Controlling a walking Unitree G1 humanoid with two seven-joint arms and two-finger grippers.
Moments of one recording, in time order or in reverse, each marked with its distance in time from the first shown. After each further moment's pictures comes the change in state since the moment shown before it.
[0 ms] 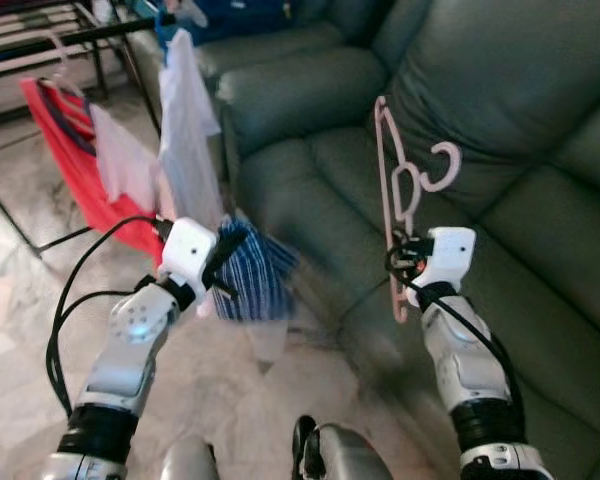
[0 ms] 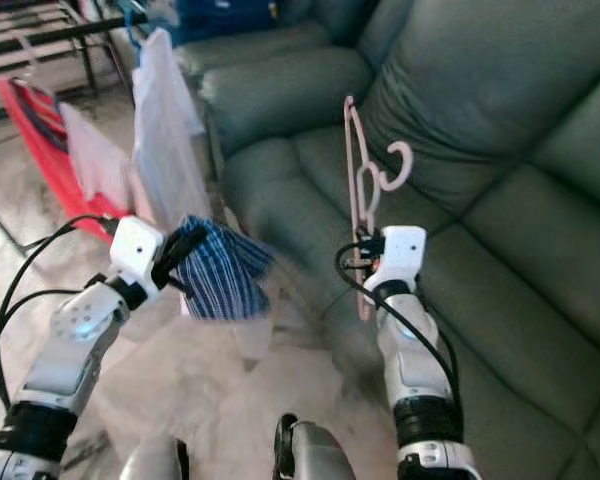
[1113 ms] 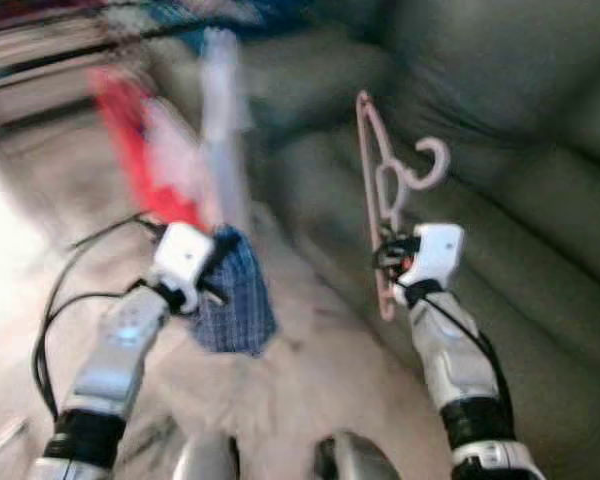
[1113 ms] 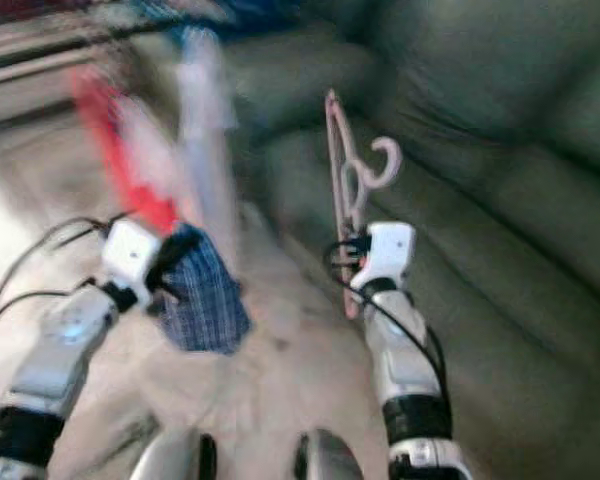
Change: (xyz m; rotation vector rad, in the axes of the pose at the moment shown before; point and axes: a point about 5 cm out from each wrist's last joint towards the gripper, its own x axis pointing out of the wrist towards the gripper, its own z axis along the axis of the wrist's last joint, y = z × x) left arm -0.003 0.001 0.003 0.030 0.002 -0.023; right arm 0.003 0.012 0.002 0.017 -0.007 0.032
